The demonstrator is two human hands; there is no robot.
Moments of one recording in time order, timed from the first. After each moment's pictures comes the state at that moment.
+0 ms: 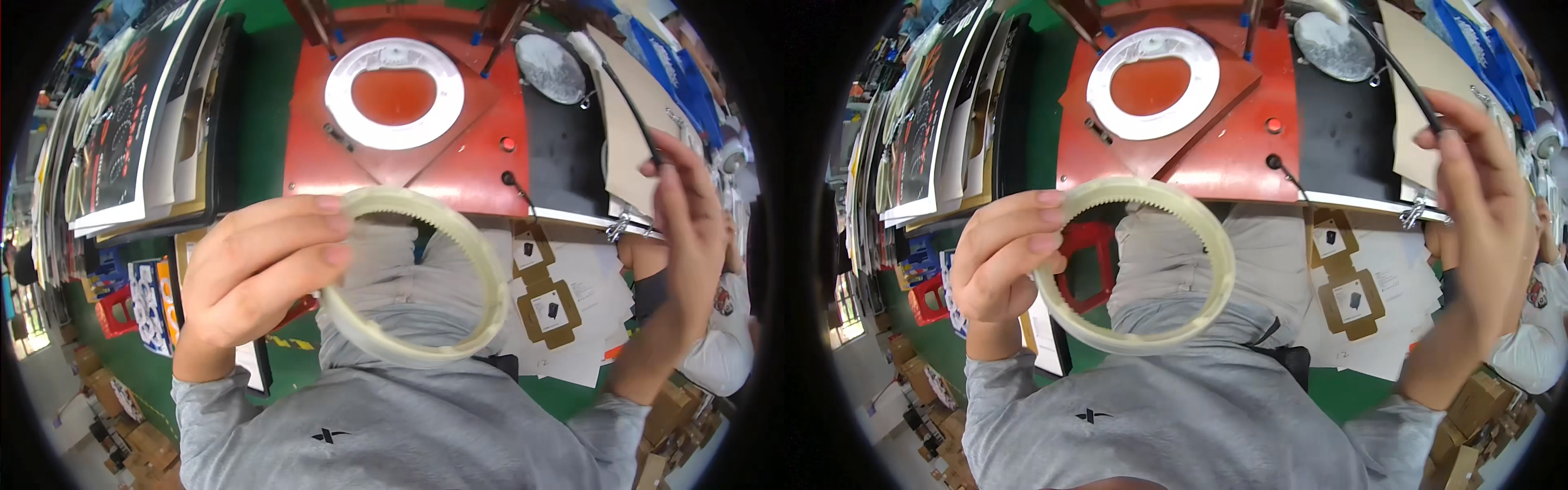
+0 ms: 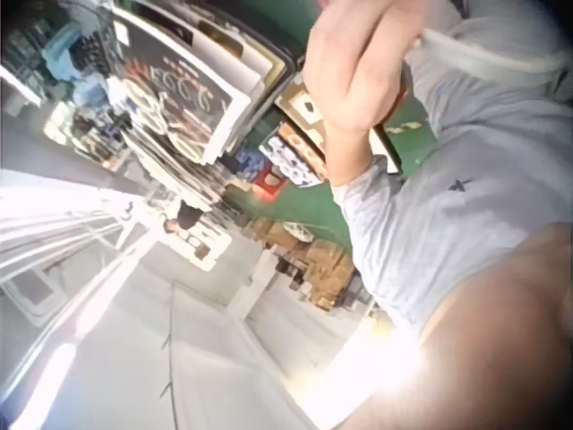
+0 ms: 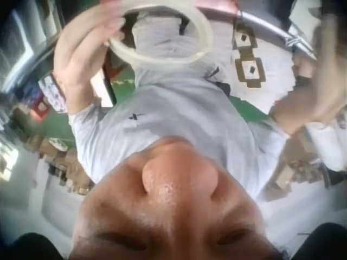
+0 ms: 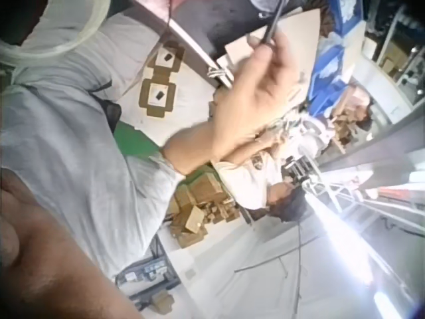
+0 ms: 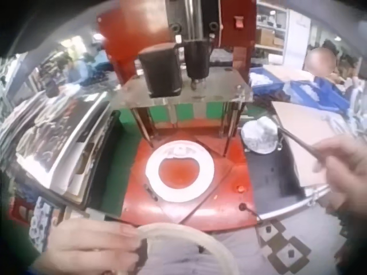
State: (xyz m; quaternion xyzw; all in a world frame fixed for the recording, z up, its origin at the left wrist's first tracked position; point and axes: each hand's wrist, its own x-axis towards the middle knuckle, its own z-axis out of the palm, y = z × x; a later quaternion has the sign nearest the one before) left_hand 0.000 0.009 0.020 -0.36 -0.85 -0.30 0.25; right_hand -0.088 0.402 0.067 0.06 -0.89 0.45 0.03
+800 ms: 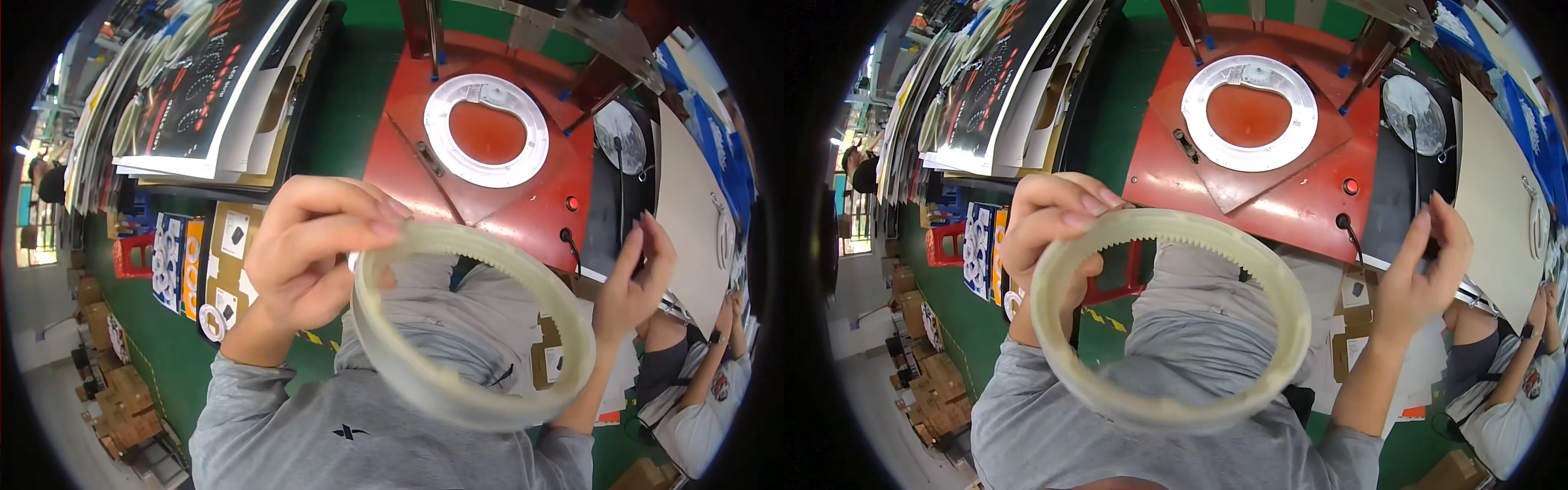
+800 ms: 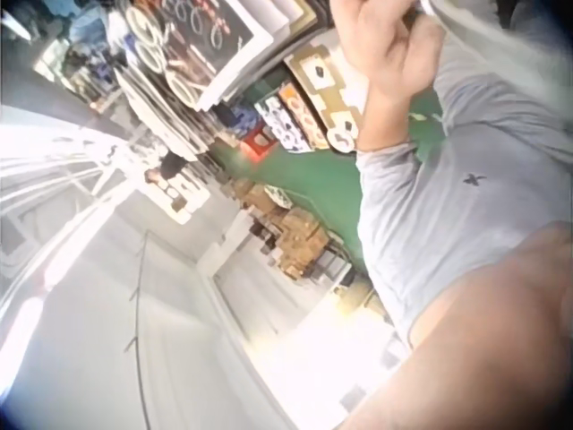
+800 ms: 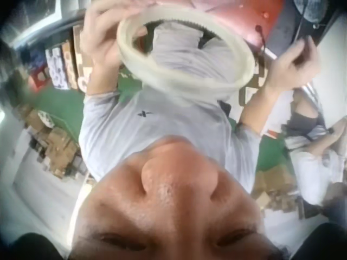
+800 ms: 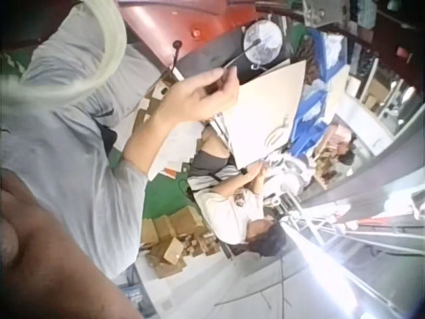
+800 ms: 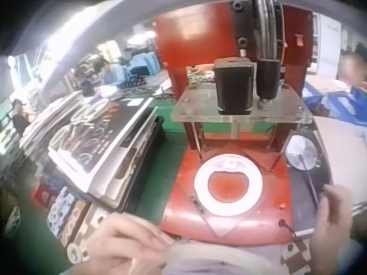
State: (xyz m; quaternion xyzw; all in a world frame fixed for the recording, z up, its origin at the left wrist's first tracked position) left_hand 0.008 0.007 -0.012 -0.23 -0.75 -0.54 0.30; right_hand -0.095 0.344 -0.062 0.11 -0.86 0.38 0.32
